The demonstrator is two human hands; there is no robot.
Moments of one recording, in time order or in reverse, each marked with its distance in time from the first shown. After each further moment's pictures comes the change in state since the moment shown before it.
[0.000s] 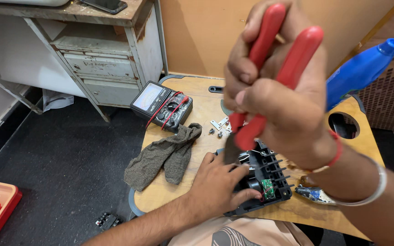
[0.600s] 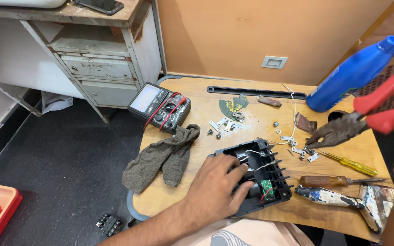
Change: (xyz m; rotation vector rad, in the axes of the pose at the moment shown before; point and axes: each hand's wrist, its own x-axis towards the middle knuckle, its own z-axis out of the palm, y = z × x) left_hand 0.004 0.007 -0.005 -0.083 0.095 -0.013; right_hand -0.066 -0.023 -0.162 -0.165 0.251 -0.108
